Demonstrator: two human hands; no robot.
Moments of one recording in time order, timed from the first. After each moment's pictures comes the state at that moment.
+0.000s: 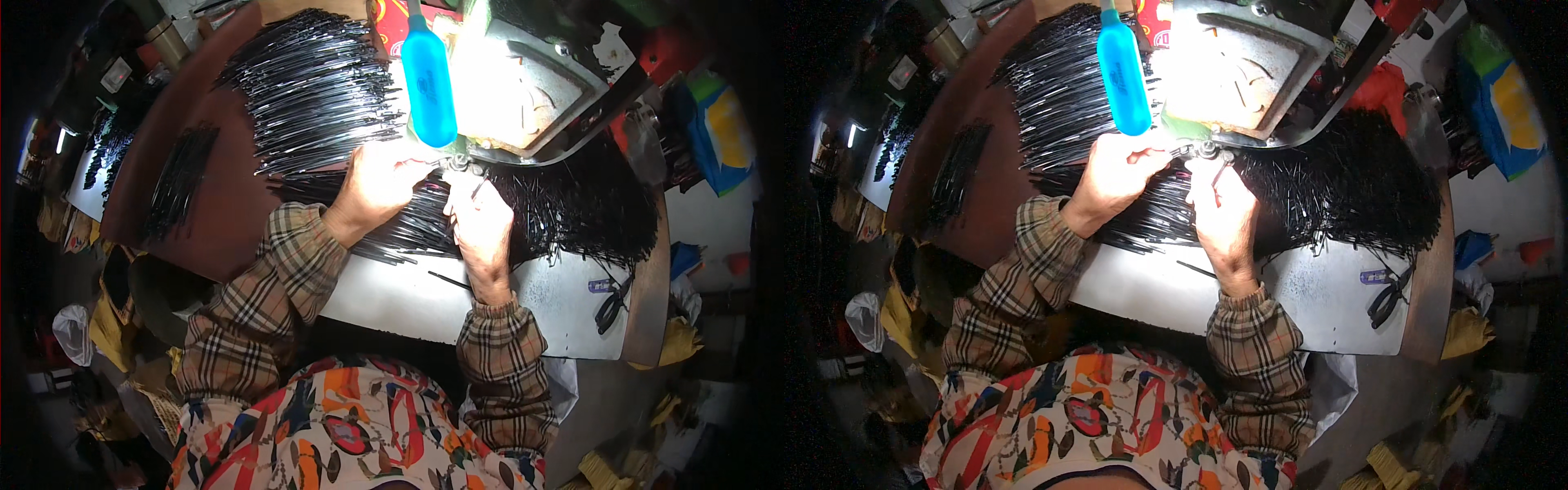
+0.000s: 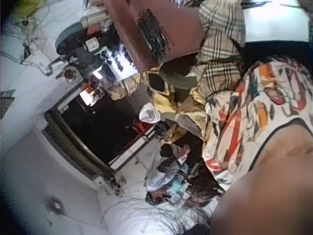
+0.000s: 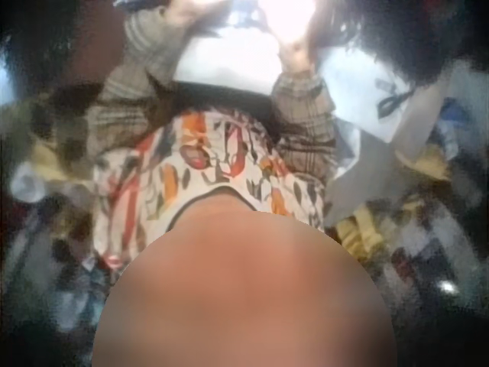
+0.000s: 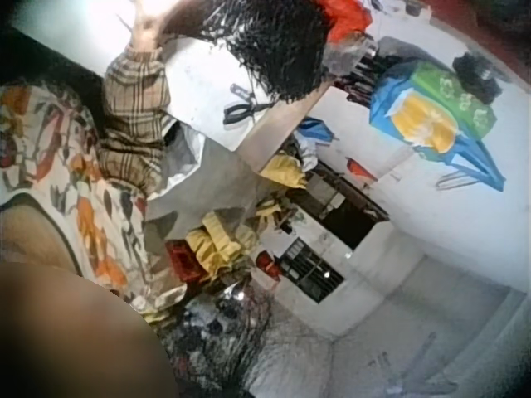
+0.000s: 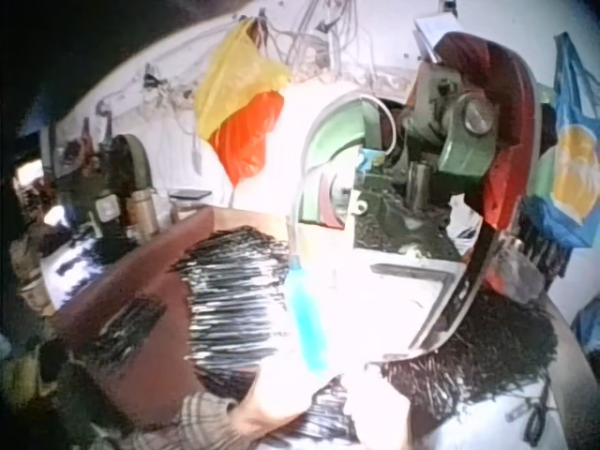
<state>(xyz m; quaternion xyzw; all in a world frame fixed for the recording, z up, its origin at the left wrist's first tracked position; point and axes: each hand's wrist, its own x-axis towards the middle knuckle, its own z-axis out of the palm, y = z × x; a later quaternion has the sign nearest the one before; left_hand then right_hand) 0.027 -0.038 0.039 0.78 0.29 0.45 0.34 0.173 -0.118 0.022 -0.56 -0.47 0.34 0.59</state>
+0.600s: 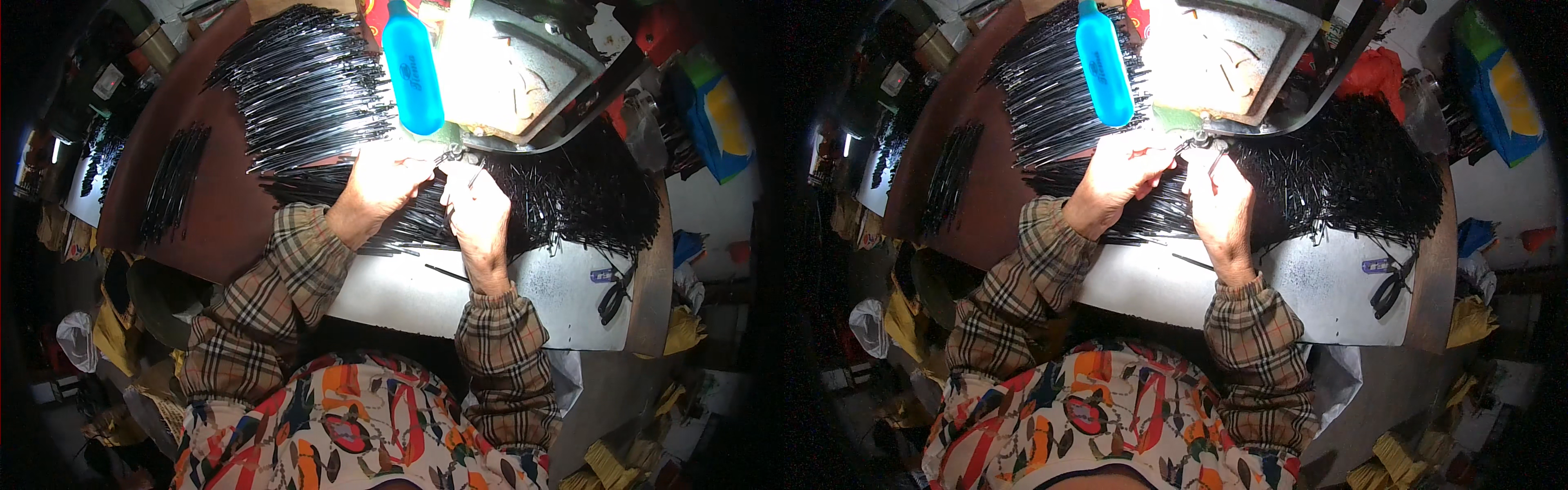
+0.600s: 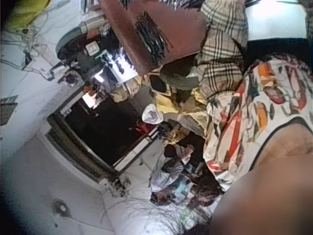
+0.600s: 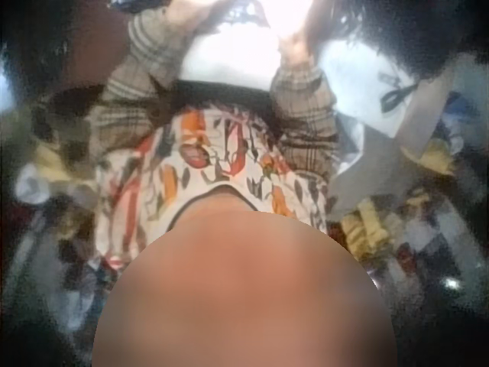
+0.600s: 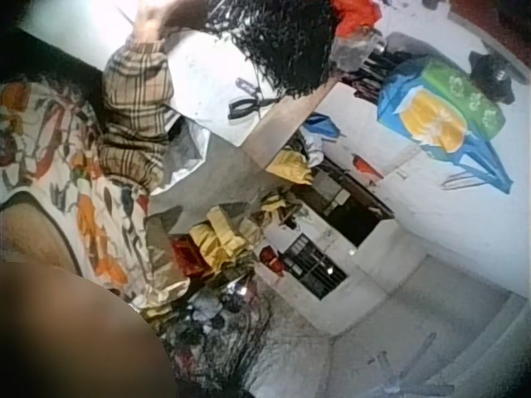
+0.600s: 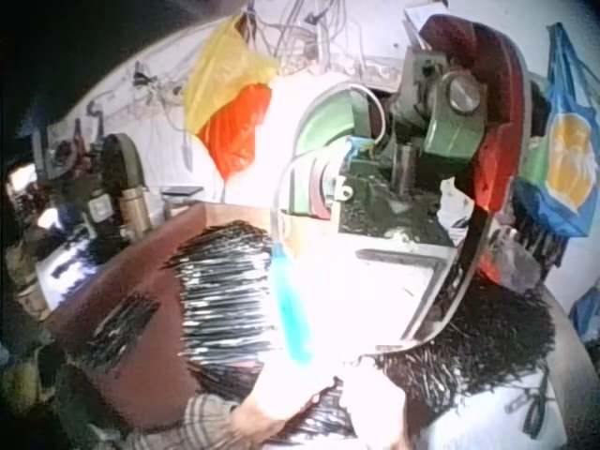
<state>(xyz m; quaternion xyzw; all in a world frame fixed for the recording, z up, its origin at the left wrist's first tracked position) 0.036 -0.050 0.036 0.54 0.31 0.38 0.68 0.178 -0.115 0.012 -0.55 -0.46 0.36 0.60</state>
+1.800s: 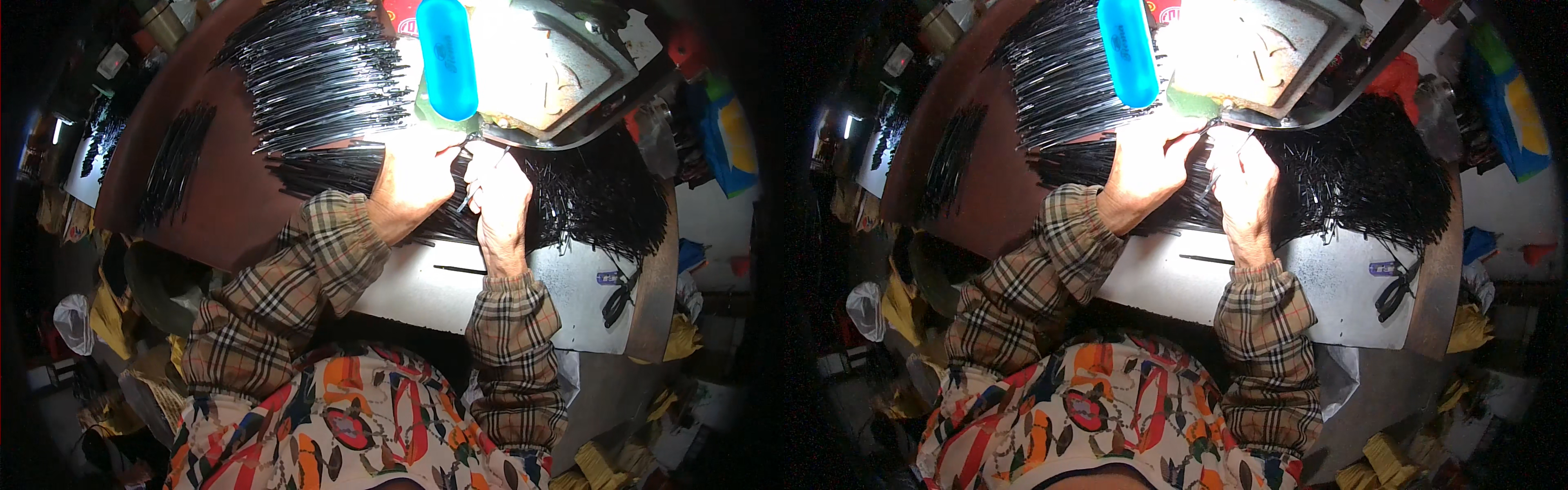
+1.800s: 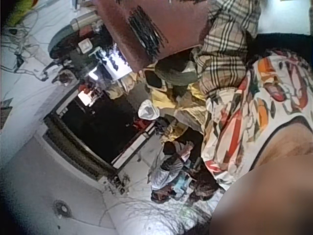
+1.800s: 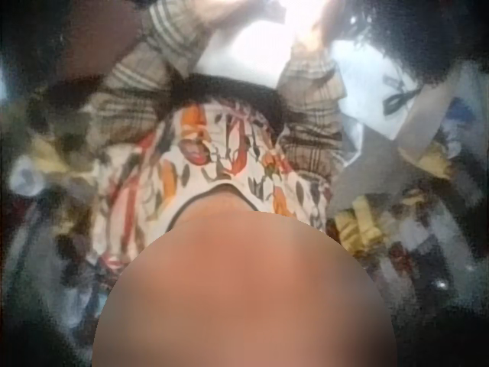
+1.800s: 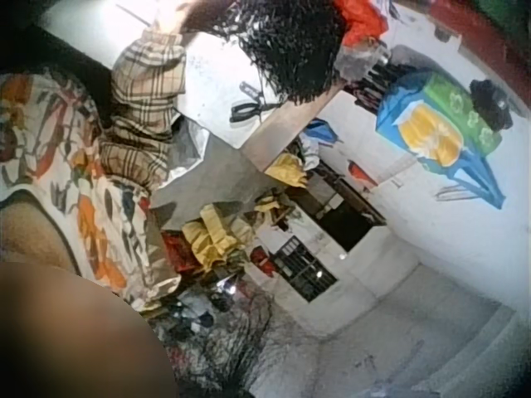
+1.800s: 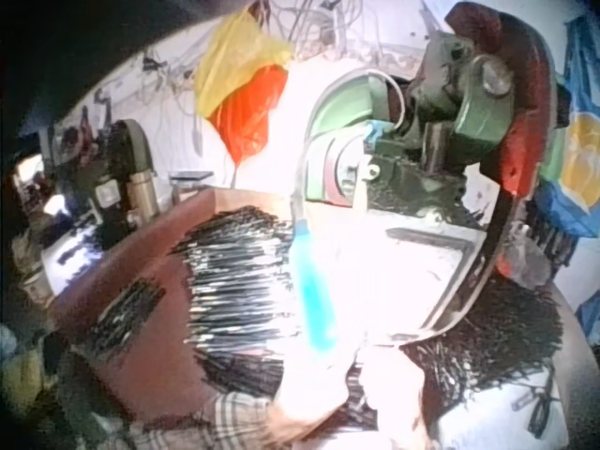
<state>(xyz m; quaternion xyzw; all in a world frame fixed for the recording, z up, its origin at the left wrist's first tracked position) 0.057 -0.050 0.021 0.77 0.31 0.51 0.22 0.191 -0.101 -0.001 -0.43 -0.42 0.41 0.68</state>
